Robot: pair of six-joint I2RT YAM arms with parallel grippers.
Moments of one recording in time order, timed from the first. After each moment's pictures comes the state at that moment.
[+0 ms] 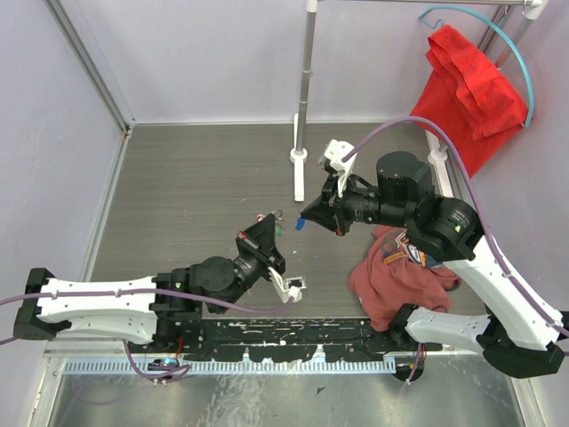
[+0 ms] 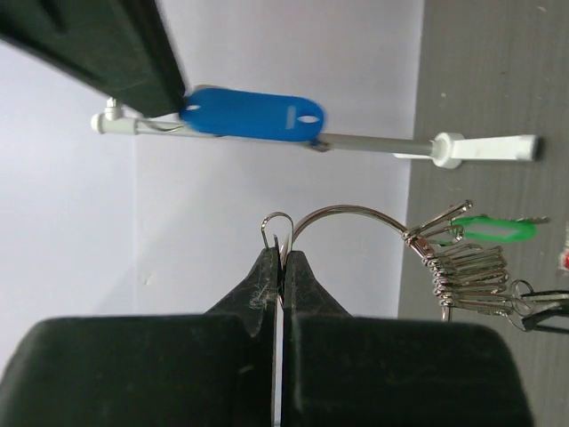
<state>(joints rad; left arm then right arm) -1.51 0.99 0.83 0.09 -0.78 1.40 0.83 1.06 1.53 -0.80 -0.32 0.01</state>
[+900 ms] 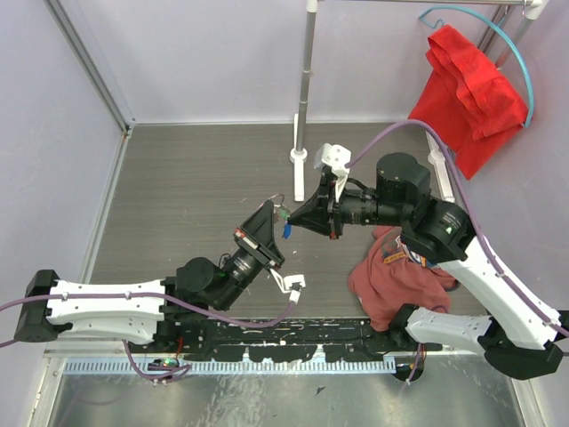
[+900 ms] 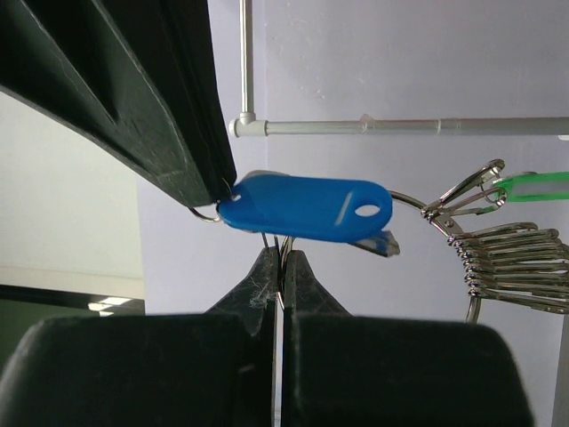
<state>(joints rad) -1.48 0.99 0.71 0.56 -0.72 1.91 0.83 1.05 1.45 -0.61 -0.52 0.01</state>
